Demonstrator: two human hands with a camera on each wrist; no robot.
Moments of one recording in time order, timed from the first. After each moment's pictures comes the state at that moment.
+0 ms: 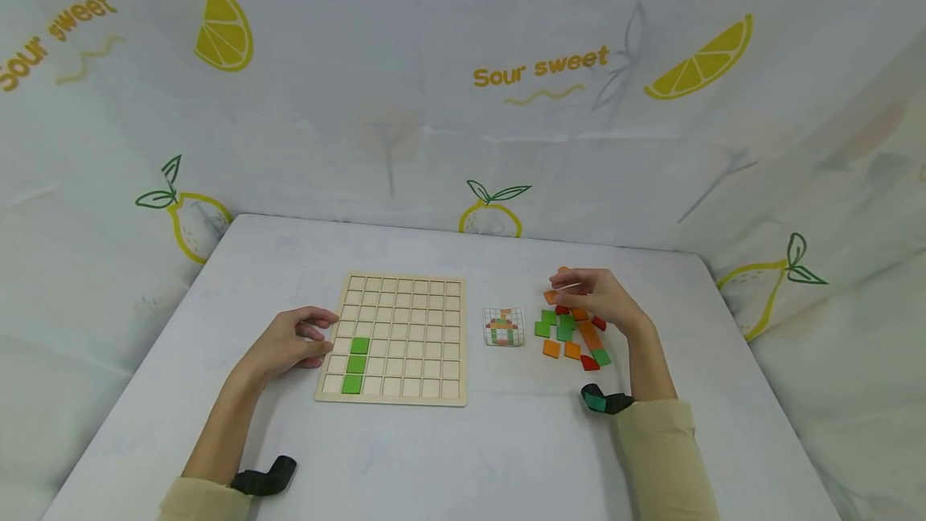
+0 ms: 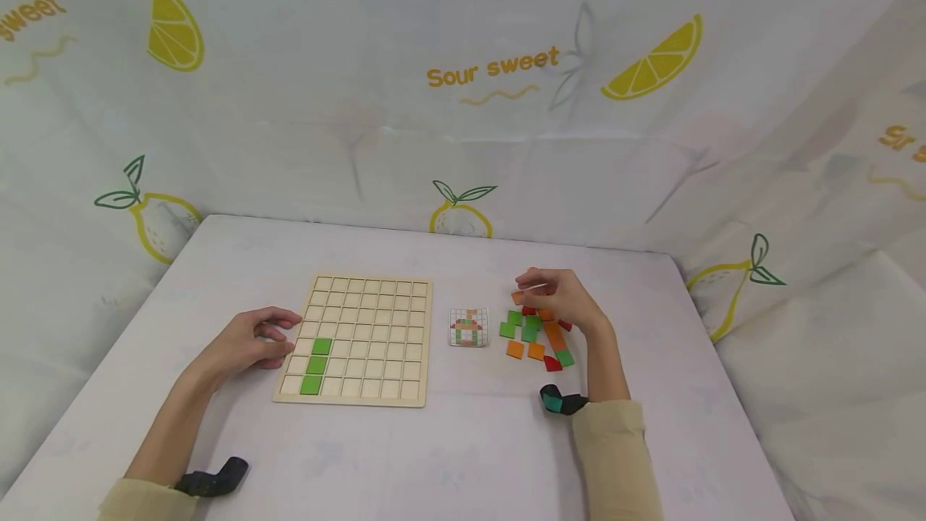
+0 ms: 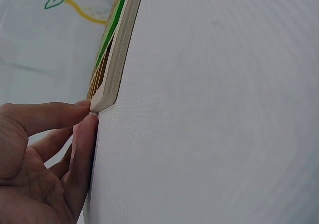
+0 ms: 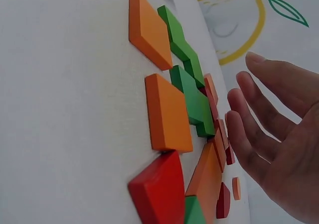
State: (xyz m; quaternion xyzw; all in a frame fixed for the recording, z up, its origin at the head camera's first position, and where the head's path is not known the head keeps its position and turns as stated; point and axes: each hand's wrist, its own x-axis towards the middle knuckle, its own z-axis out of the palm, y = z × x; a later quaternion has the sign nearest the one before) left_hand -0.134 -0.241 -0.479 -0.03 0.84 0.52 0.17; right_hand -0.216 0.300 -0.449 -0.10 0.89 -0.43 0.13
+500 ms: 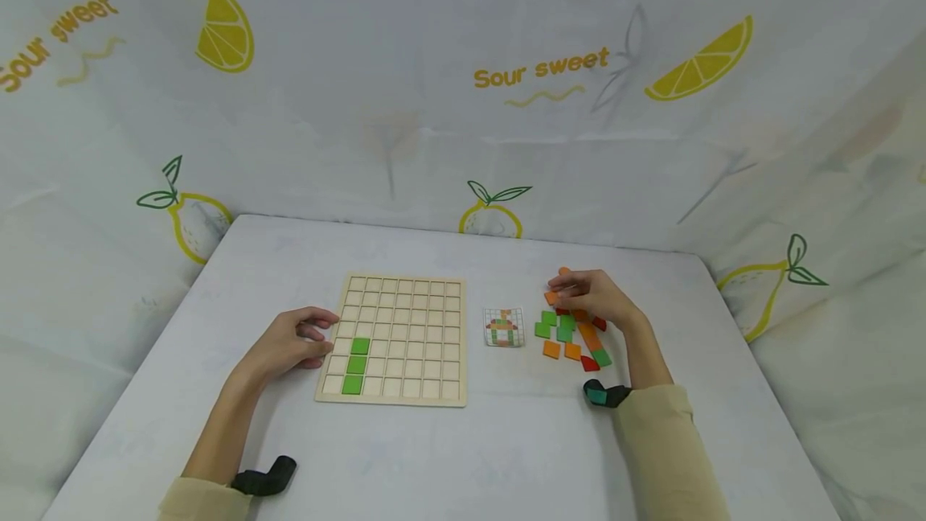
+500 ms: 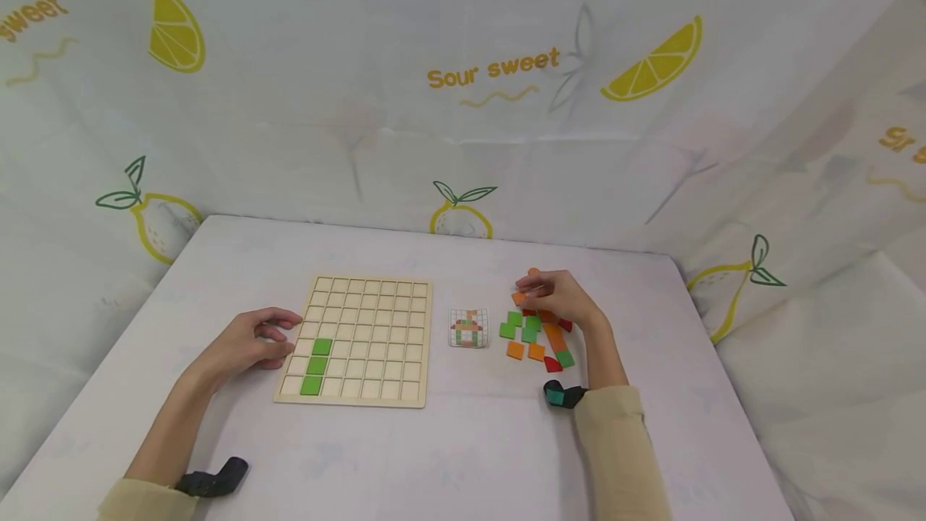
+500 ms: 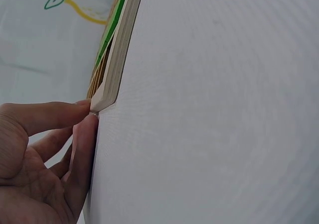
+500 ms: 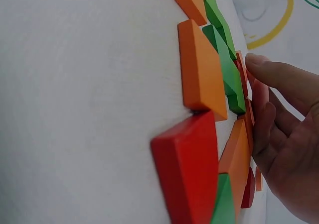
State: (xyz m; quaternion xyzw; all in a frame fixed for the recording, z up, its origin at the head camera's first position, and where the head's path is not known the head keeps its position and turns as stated) left_hand -0.135 -0.242 -0.481 -0.02 0.84 0.51 0.16; right_hand -0.235 0.308 -0.469 -0.10 0.89 -0.42 0.16
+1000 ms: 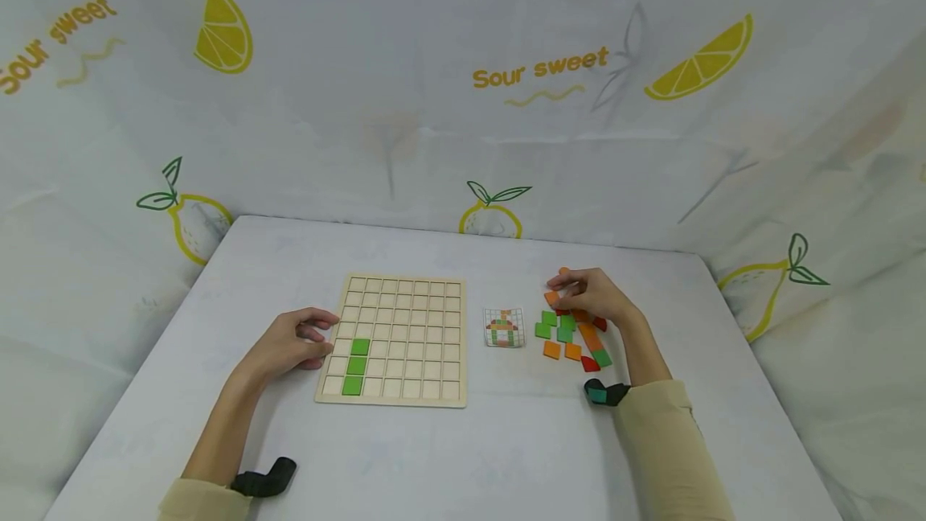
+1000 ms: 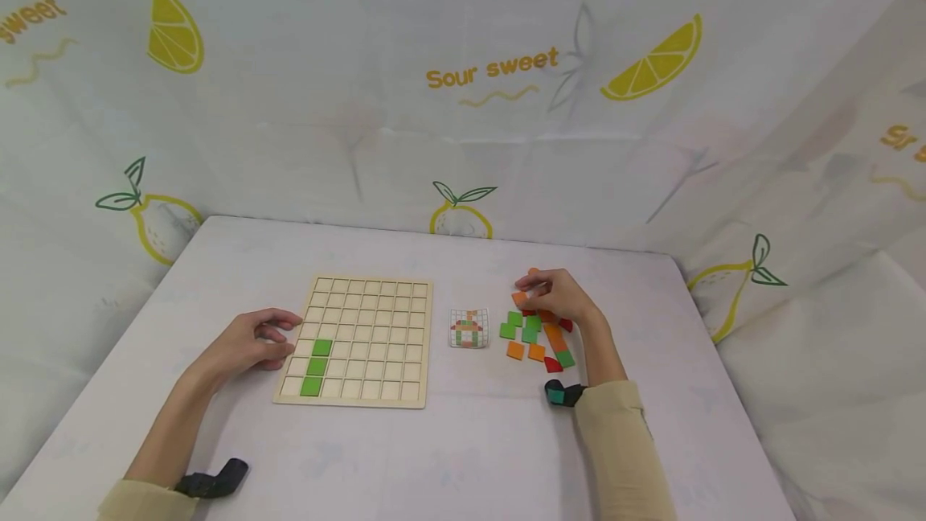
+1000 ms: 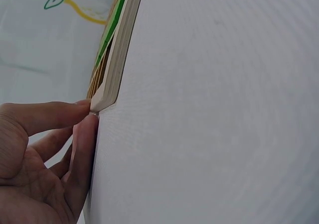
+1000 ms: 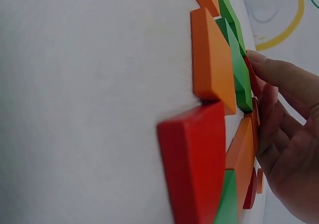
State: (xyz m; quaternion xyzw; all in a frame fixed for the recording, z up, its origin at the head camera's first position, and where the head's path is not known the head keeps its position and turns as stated) left_hand -0.136 -0.241 -0.481 -0.02 0.84 0.51 0.16; right_hand -0.241 0.307 -0.471 -0.11 0.90 -0.39 0.15
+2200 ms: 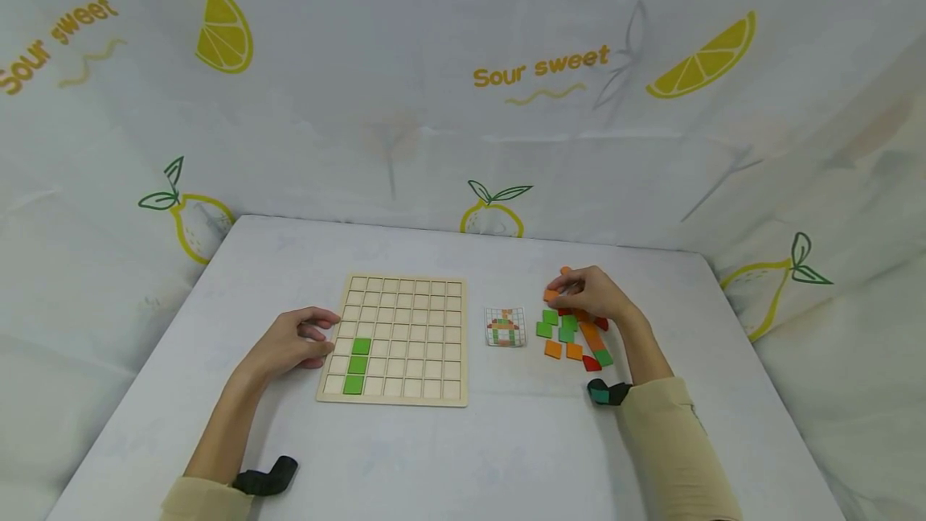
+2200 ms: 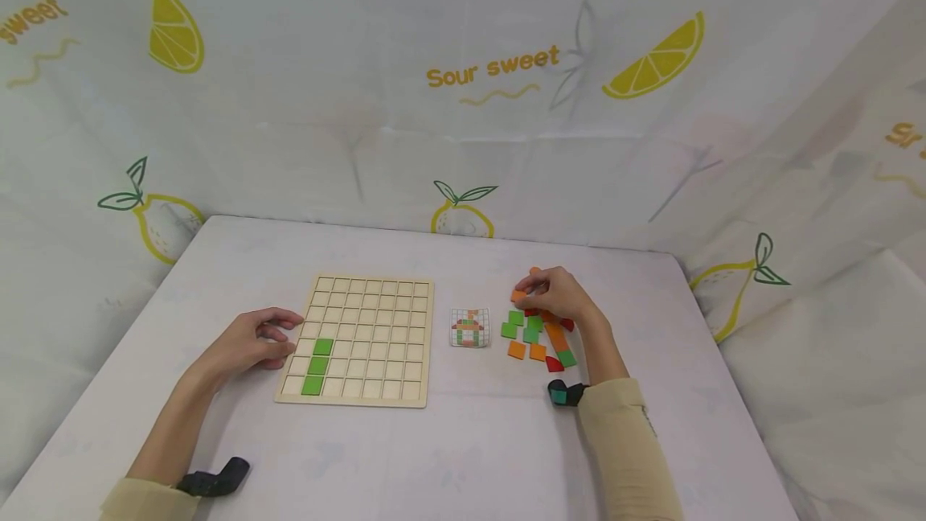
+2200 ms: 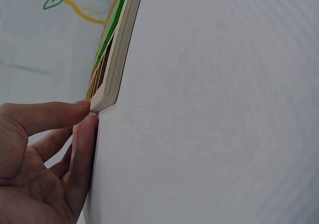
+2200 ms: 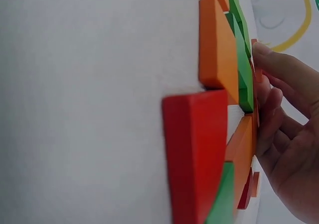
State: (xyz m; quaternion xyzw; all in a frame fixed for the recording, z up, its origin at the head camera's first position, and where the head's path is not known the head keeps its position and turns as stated) left_hand -0.136 -0.241 -0.480 -0.03 0.84 0.51 0.17; right_hand -0.243 0.303 -0.472 -0.12 0.92 -0.36 0.14
